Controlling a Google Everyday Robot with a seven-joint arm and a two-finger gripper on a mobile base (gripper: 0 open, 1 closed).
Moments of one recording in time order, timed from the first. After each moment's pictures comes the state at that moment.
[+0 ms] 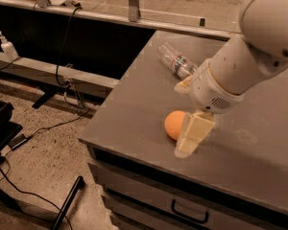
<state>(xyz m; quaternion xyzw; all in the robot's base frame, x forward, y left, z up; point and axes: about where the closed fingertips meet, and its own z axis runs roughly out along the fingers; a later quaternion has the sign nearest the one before) 0.448 -0.084 0.875 -0.66 0.71 0.10 0.21</state>
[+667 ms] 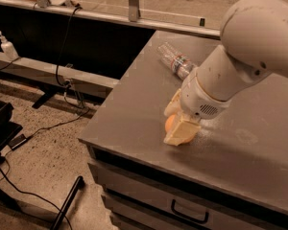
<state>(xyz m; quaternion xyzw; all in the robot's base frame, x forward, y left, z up) 0.454 -0.074 0.850 -0.67 0.71 0.09 0.20</state>
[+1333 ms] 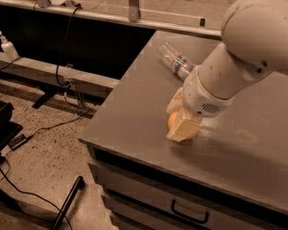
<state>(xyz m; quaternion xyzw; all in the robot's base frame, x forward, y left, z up) 0.458 -0.079 0.853 -0.68 0.70 0.08 0.20</state>
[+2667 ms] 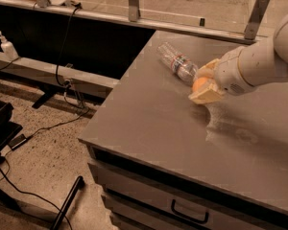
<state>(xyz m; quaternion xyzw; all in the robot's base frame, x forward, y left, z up) 0.560 -0.153 0.879 -0.58 0.73 0.01 0.37</state>
